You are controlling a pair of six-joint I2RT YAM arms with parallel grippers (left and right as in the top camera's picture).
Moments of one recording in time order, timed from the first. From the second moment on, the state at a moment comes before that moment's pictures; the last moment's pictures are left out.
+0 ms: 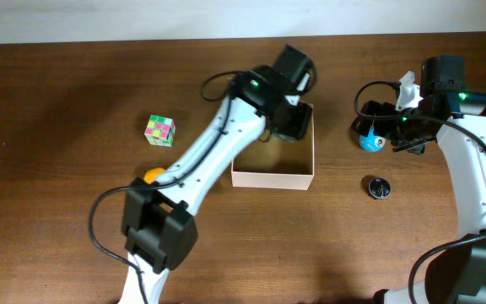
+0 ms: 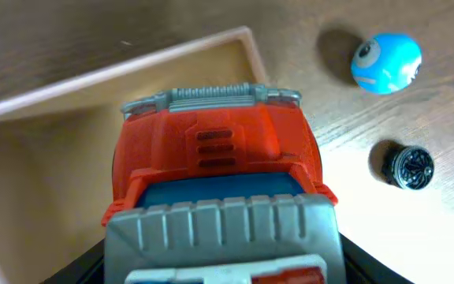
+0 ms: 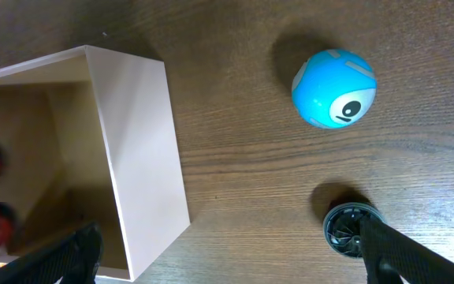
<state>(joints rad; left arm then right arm) -0.68 2.16 2.10 -1.05 0.09 -0.31 -0.16 1.66 1.47 -1.07 -0.30 0.15</state>
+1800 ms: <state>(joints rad) -0.58 2.28 2.46 -1.34 -0.09 -0.16 -0.16 1.66 1.47 -1.07 -0.30 0.15</state>
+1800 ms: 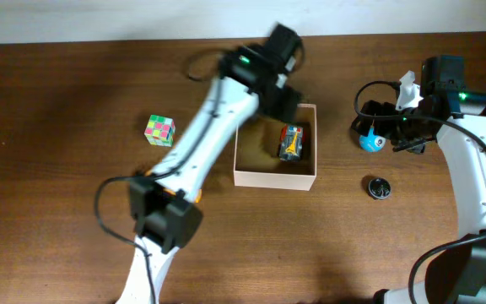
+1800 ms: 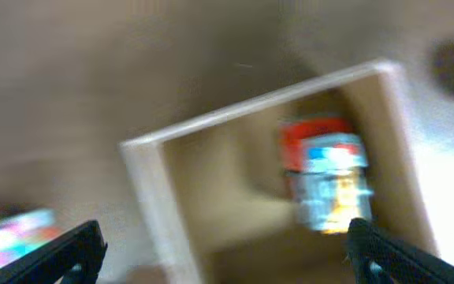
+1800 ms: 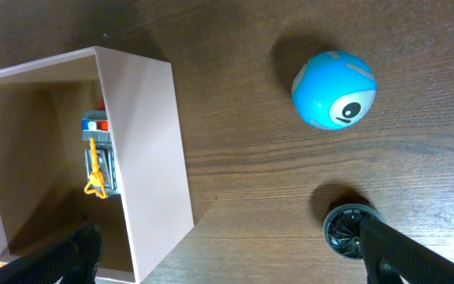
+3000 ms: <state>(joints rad) -0.04 2.22 1.81 -1.02 0.03 0.19 -0.16 1.66 1.48 -1.07 -0.30 0.15</state>
